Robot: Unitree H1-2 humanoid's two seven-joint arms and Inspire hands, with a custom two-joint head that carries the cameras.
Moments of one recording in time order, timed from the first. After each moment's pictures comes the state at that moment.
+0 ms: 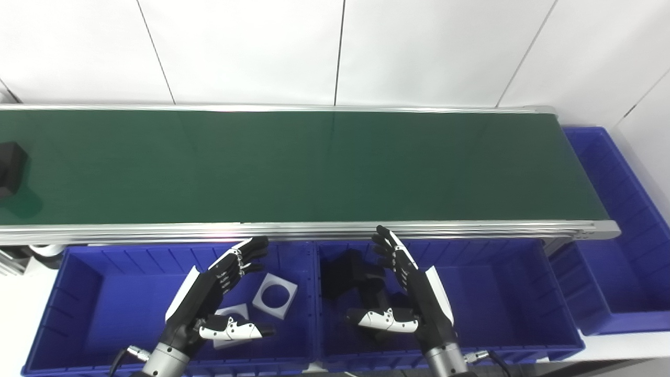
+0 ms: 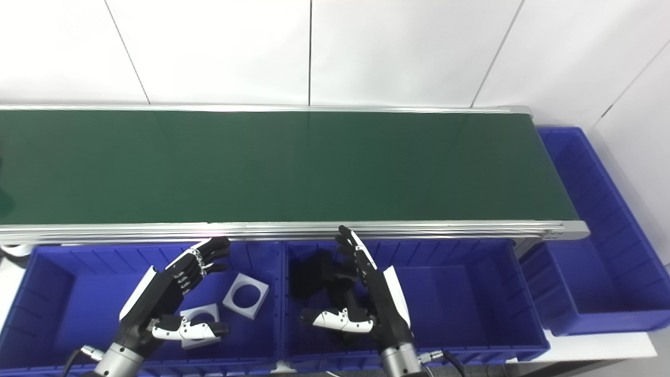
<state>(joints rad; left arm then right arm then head) 0.22 0.16 -0.14 0.02 -0.06 -0.35 -0.34 0.27 -0.03 0.21 -0.08 -0.23 -0.21 0.00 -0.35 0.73</state>
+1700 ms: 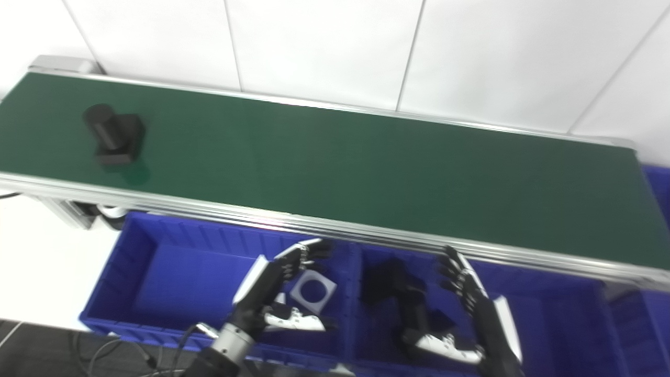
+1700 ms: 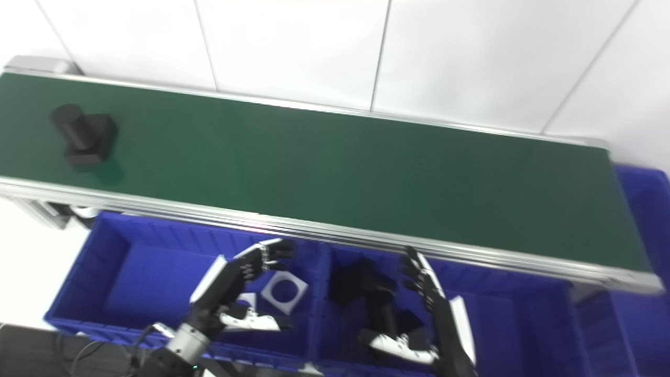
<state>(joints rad) 0.23 0.06 -0.19 0.08 0.07 -0.41 -0.22 0.29 -0.12 0.17 -0.08 -0.19 -0.27 0.01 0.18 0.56</state>
